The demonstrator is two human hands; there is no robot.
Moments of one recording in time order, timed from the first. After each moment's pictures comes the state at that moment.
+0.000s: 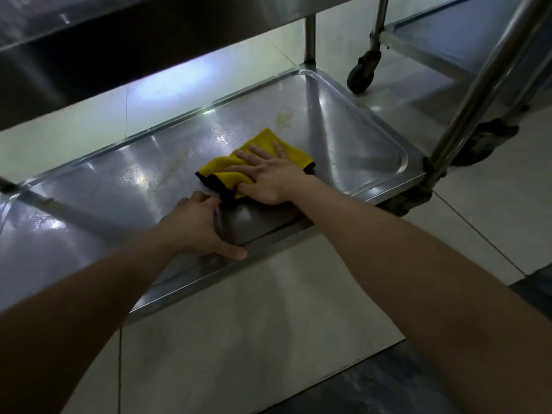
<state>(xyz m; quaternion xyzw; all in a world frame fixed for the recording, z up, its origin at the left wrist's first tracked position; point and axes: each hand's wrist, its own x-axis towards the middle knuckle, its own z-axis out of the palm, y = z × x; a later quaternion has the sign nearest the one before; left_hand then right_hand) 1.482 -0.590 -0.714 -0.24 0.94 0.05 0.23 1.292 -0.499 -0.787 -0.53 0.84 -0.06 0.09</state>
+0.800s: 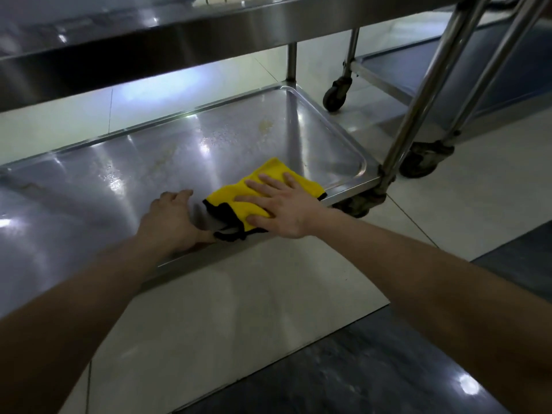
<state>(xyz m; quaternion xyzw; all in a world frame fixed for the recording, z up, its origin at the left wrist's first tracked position) 1.516 -0.573 -0.735 -0.34 0.93 0.11 0.06 1.348 -0.379 -0.784 -0.55 0.83 -0.04 0.07</state>
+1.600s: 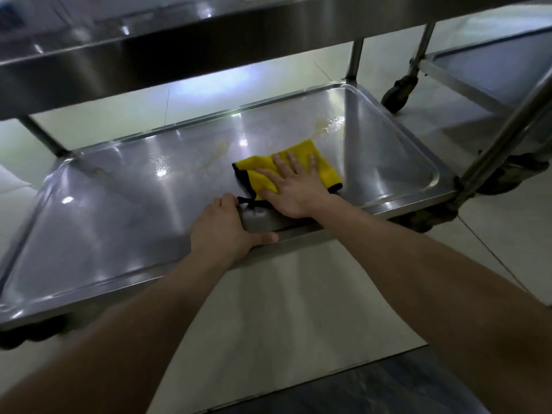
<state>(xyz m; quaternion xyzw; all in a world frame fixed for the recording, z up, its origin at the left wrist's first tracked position) 1.535 -0.563 -0.746 -0.37 0.92 0.13 -0.01 1.336 -0.501 -0.797 -0.49 0.87 -0.03 0.07</state>
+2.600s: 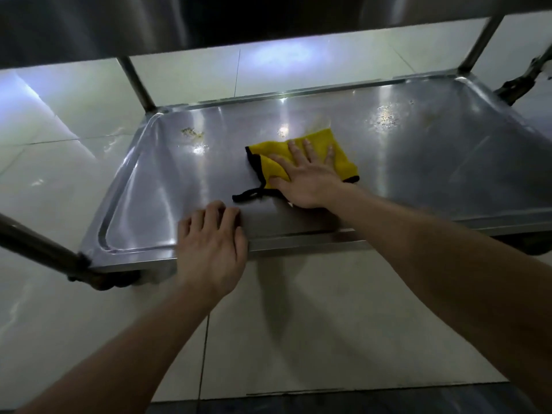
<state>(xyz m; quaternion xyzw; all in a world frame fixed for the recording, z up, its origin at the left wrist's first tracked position) 1.711 -0.672 -0.820 -0.34 0.92 -0.07 -0.18 1.443 -0.643 -0.797 -0.53 0.84 0.00 0.08</state>
